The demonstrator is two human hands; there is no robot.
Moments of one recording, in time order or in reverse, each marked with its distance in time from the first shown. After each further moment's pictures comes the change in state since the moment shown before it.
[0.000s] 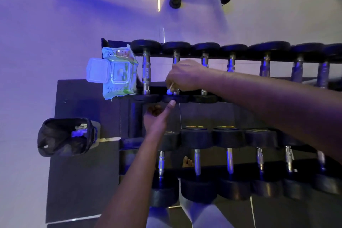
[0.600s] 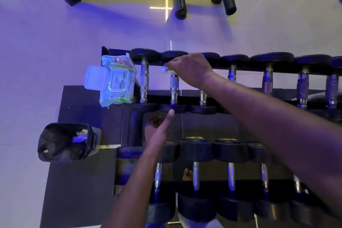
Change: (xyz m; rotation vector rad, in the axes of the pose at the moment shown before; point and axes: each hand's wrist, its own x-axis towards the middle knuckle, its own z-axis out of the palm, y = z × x) left_hand -0.012 -0.005 0.012 -0.057 -0.019 -0.066; right_hand 0.015 0.043 0.017 -0.120 0.362 0.175
